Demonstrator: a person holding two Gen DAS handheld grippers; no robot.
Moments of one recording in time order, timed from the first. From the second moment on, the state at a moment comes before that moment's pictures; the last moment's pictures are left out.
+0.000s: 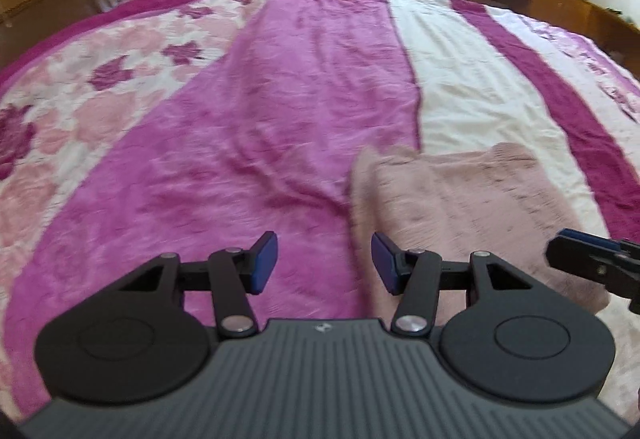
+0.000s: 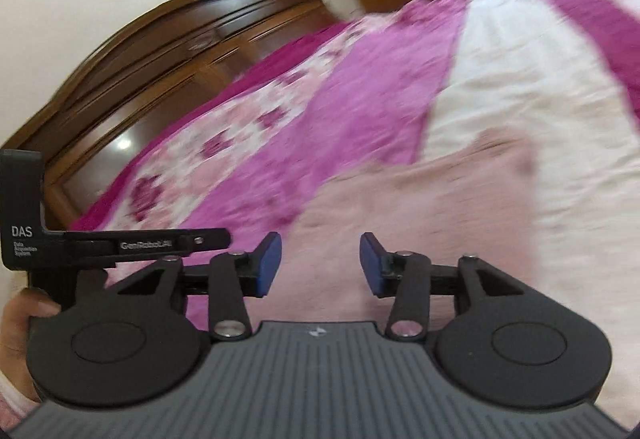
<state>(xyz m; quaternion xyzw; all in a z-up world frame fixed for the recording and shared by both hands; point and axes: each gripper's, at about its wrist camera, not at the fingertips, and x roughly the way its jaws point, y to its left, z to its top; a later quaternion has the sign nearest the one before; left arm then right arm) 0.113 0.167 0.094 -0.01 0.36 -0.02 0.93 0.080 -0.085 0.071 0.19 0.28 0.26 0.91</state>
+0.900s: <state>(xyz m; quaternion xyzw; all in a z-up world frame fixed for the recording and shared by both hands) 0.228 0.144 0.042 -0.04 0.38 -0.04 0.92 0.069 -0.102 0.025 0.16 0.30 0.16 0.93</state>
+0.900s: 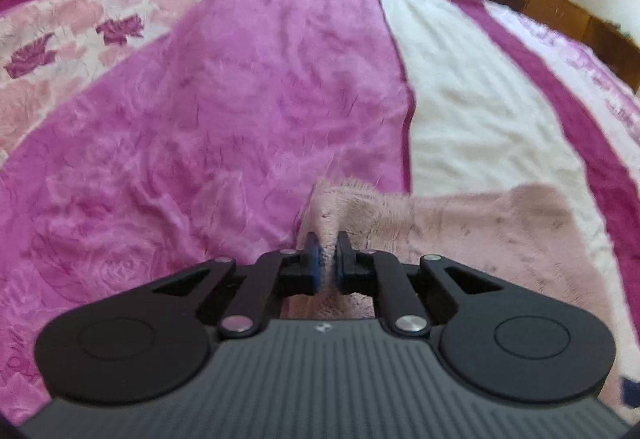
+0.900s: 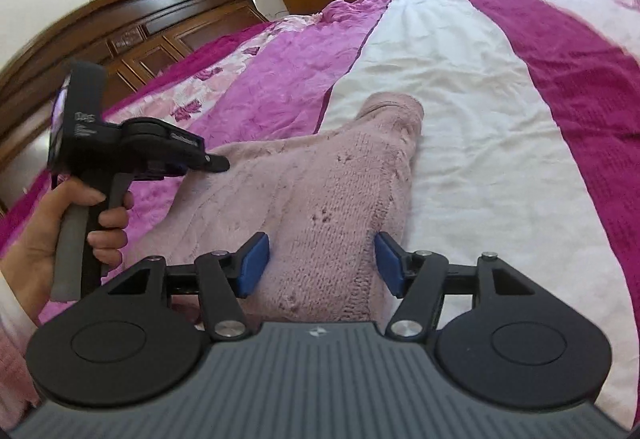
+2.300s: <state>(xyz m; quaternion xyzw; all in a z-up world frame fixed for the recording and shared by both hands) 0.146 0.182 0.019 -0.24 0.44 -0.13 0.86 0.149 -0.148 -0.029 0.35 0.38 0.25 0.82</state>
